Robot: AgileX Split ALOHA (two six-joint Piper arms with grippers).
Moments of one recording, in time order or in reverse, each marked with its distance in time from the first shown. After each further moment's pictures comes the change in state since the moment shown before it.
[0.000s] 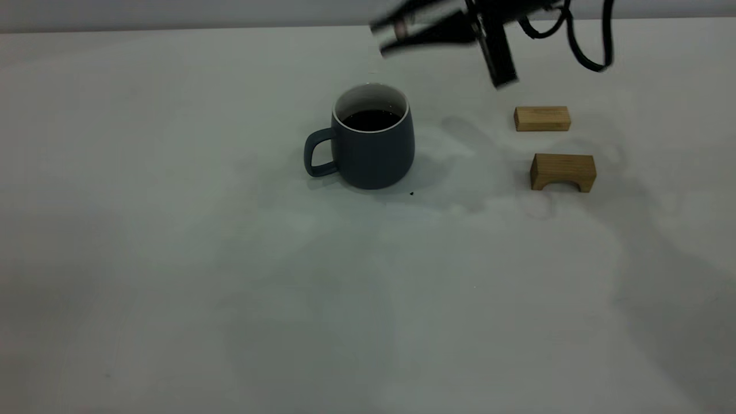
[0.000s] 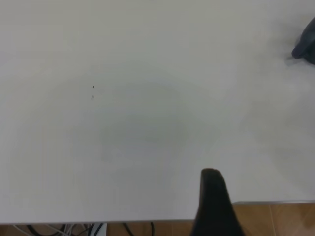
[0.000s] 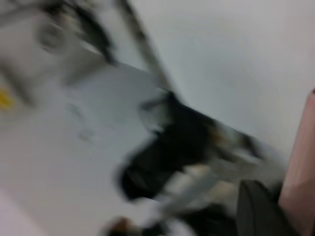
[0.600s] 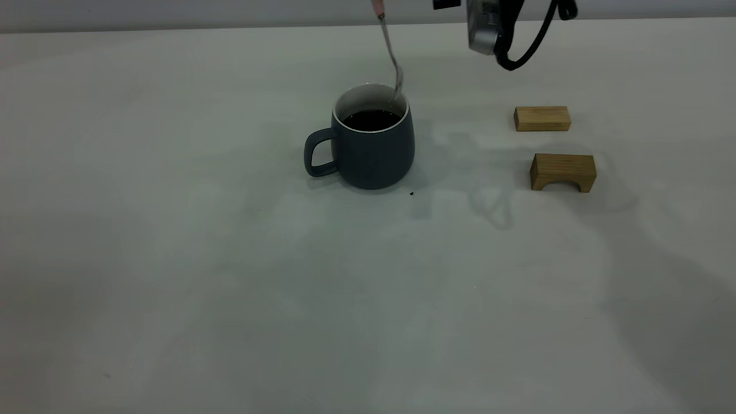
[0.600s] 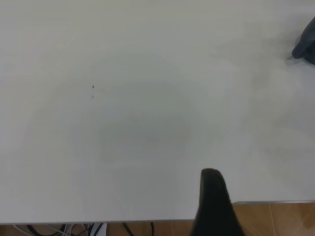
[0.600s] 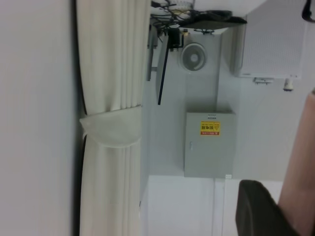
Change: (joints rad) left arm 0.000 0.000 0.000 0.000 0.000 0.000; right arm 0.043 0.000 0.000 0.248 0.000 0.993
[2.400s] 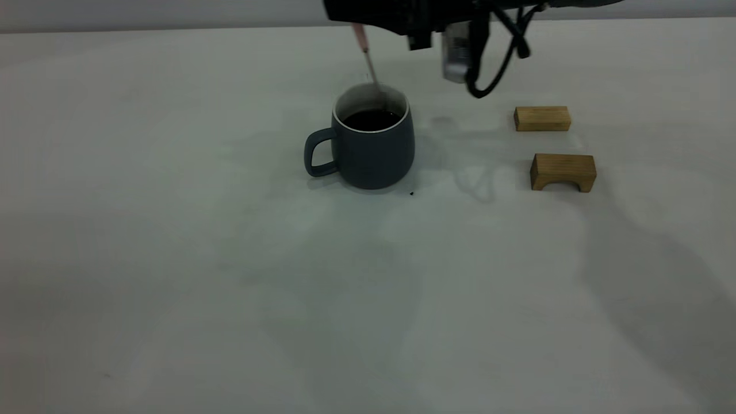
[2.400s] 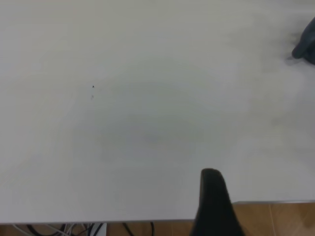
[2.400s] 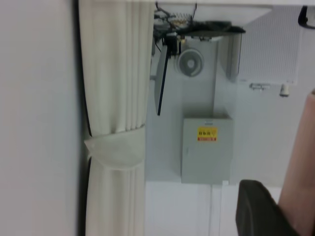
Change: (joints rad) left arm 0.000 0.000 0.000 0.000 0.000 -0.001; right arm -0.011 0.233 -0.266 -0.041 0.002 0.023
